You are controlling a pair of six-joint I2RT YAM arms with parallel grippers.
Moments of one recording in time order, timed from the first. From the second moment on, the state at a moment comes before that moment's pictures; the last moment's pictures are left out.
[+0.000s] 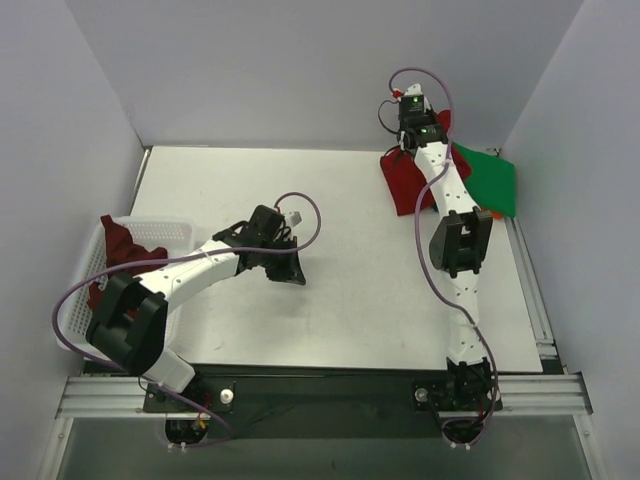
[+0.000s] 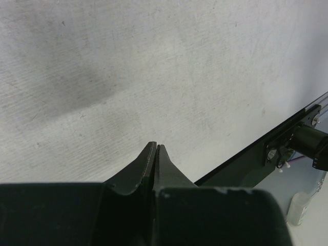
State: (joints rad) left arm -0.59 1.53 1.01 -0.45 0.32 -0.56; right arm 0.19 2.45 2.46 -0.61 0.74 -0.44
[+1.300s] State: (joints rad) left arm -0.59 1.55 0.95 -0.37 0.41 -0.57; right arm 0.10 2.25 2.26 -0.29 0.83 -0.64
